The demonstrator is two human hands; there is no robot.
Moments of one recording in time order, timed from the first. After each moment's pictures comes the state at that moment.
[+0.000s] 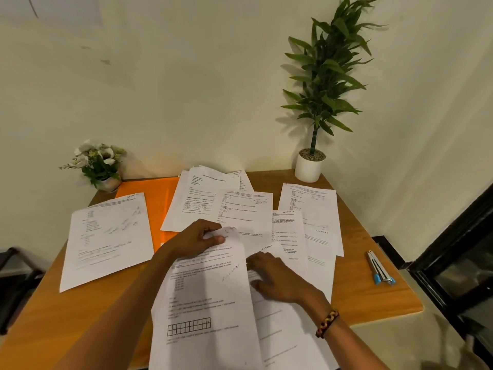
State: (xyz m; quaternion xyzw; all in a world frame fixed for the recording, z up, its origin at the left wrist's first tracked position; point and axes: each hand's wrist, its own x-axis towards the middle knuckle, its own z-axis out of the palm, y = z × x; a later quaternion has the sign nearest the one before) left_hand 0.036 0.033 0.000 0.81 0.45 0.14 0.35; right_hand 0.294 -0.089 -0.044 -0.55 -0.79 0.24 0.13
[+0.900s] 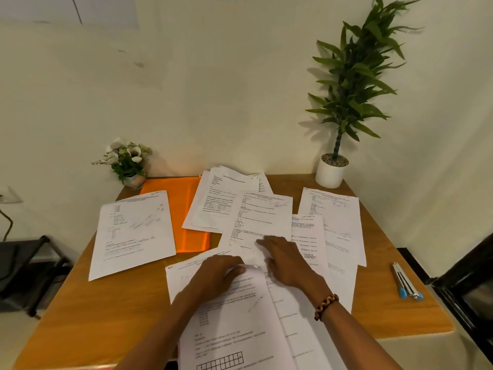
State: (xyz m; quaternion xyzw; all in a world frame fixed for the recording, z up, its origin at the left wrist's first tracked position) left_hand 0.032 -0.026 -0.067 0.84 0.46 0.17 0.23; right_hand 0.278 -0.044 -0.047 -0.59 -0.79 0.13 0.13
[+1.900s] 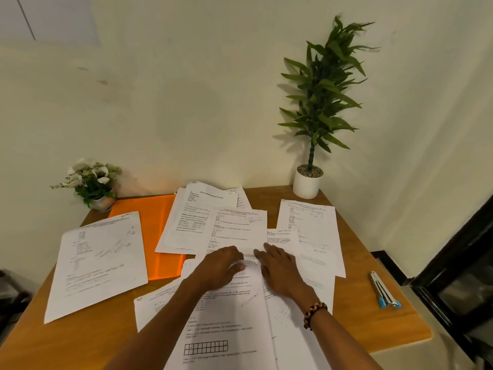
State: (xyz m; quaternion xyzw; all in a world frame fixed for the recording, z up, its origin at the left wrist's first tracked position) left_hand 0.102 0.037 -0.048 0.87 0.44 0.12 0.20; right_hand 0.317 -0.023 -0.063 -0.68 -0.72 0.09 0.07
